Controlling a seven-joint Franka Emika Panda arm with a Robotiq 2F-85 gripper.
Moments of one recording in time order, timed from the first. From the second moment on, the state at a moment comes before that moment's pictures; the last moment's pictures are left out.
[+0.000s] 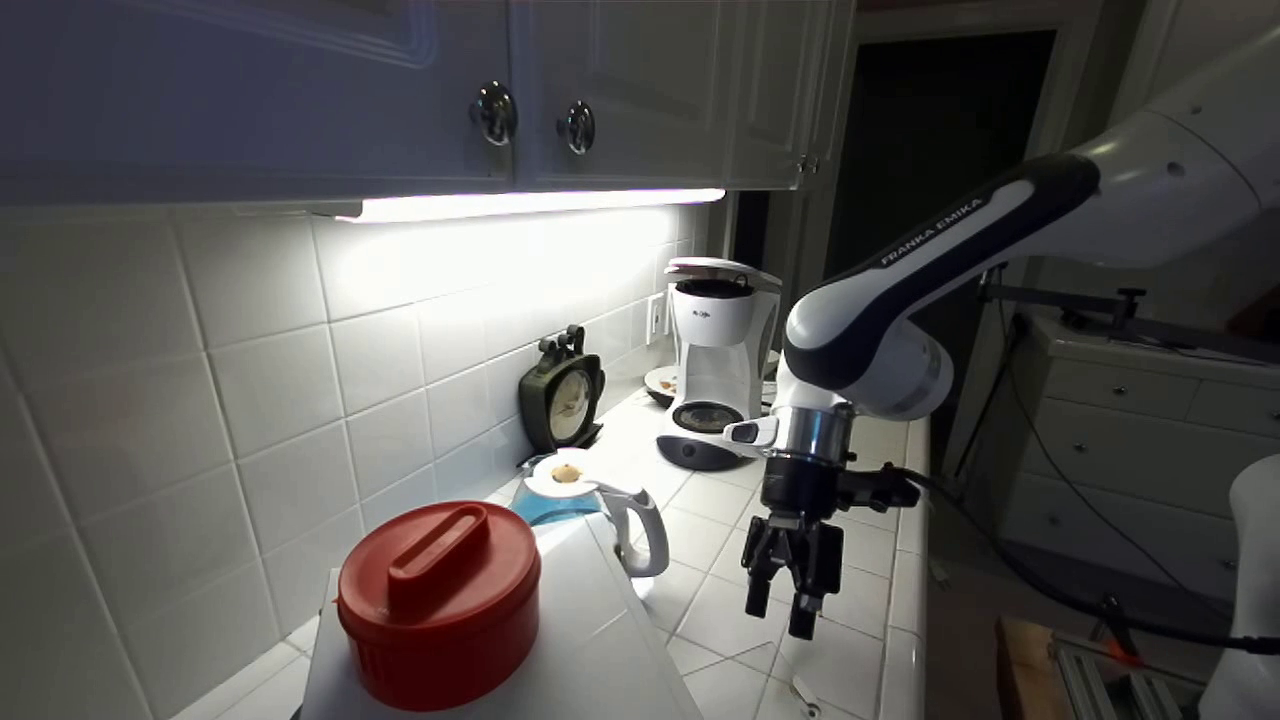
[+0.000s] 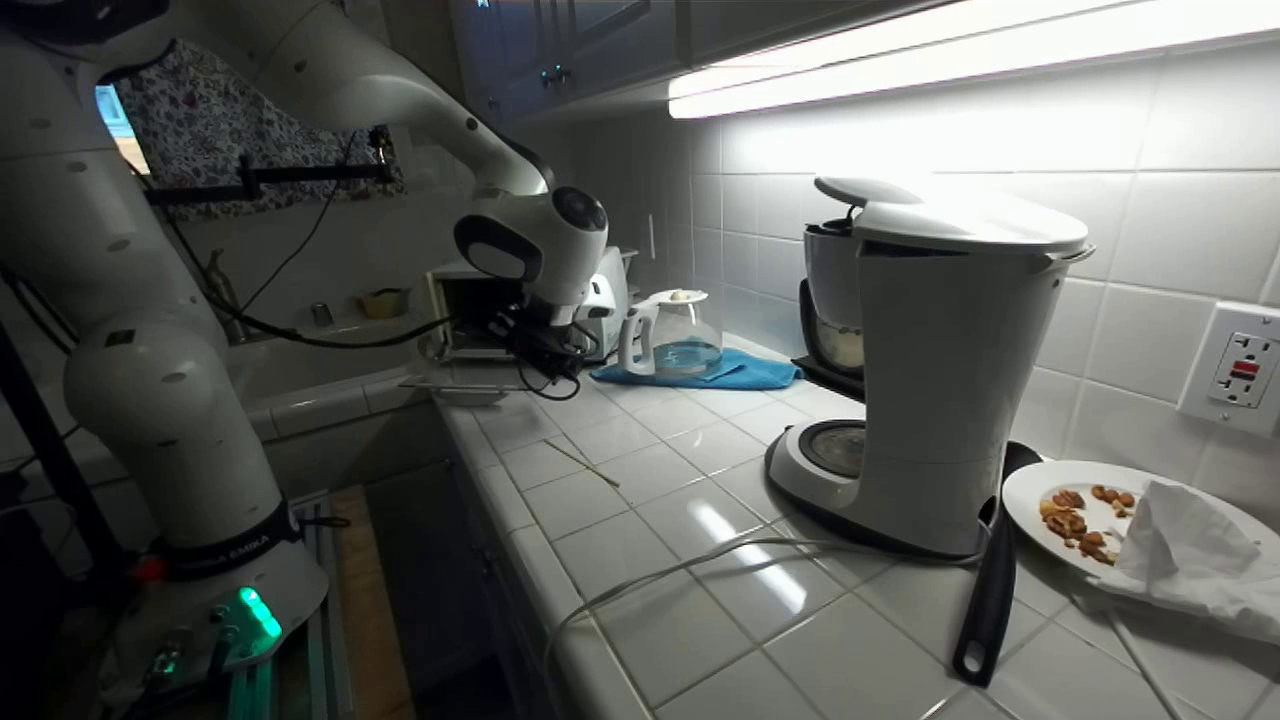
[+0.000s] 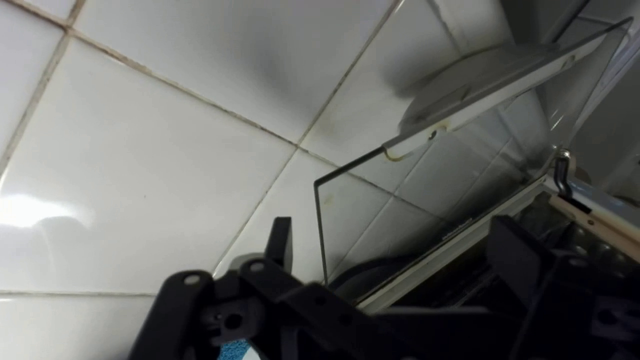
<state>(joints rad) 0.05 -0.10 -0.12 -2.52 0.80 2.14 -1.20</state>
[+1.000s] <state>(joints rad) 0.00 0.00 -0.11 -2.49 0.90 2.04 -1.31</state>
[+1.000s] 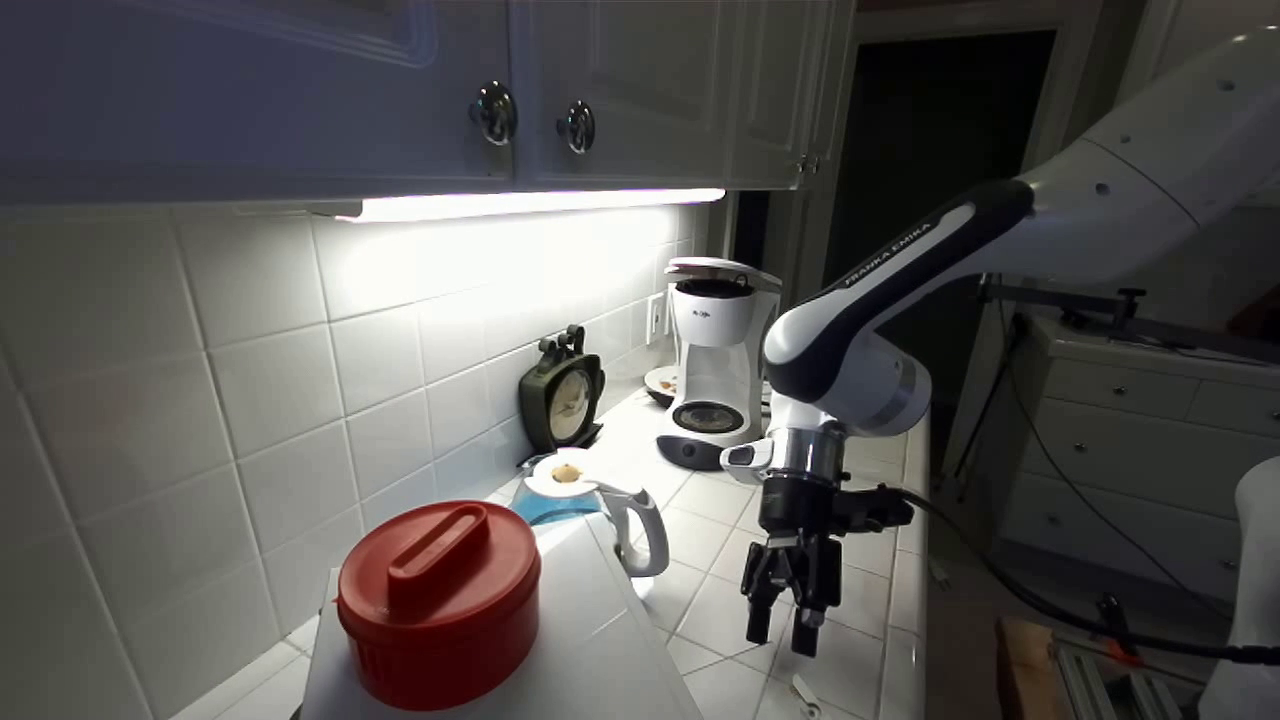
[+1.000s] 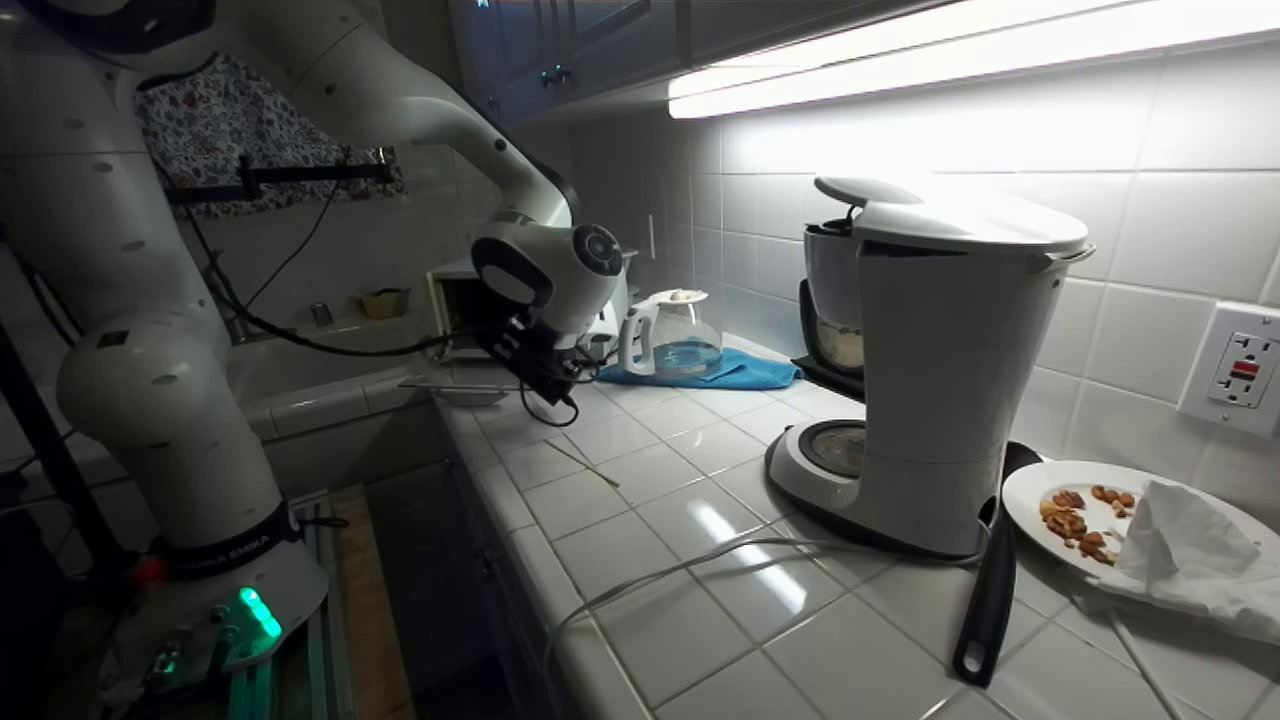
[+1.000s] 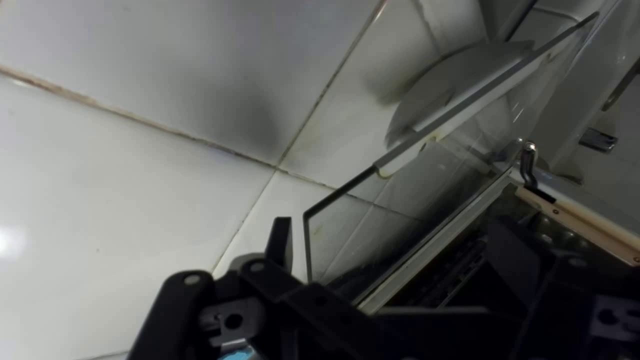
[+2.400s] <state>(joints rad) -0.07 0.14 -0.10 -2.37 0.93 1.81 -1.31</state>
